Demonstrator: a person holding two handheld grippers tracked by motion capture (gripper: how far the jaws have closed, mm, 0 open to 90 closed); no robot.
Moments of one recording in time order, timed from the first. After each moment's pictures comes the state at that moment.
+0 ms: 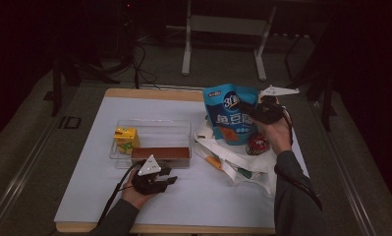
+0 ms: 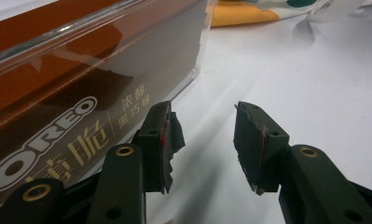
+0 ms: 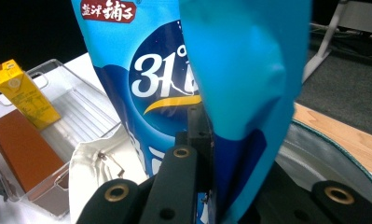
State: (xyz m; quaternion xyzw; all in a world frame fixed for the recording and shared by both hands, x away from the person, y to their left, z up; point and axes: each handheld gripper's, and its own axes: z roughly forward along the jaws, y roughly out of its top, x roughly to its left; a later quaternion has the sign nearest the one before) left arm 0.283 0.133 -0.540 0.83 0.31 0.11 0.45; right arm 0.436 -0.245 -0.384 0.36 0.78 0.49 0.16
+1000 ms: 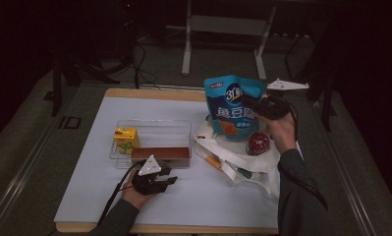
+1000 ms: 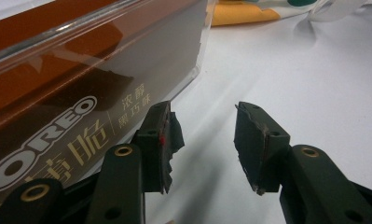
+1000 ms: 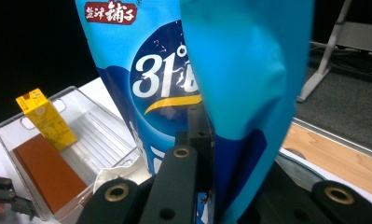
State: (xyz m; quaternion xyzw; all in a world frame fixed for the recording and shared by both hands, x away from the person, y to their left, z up) left arm 0.283 0.132 -0.540 0.83 0.32 0.11 0.45; right arm 0.426 -0.247 -0.354 0.35 0.76 0.52 0.16
